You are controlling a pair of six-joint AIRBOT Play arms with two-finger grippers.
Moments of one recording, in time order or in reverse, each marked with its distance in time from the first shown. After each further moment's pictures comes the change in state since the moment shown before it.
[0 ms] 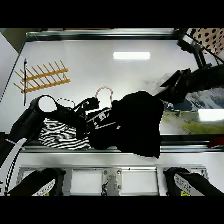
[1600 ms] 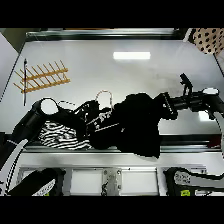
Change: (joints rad) left arm 0.000 0.001 -0.045 0.000 0.012 0.000; right arm -0.175 -0.330 -0.417 0.465 0.179 -0.863
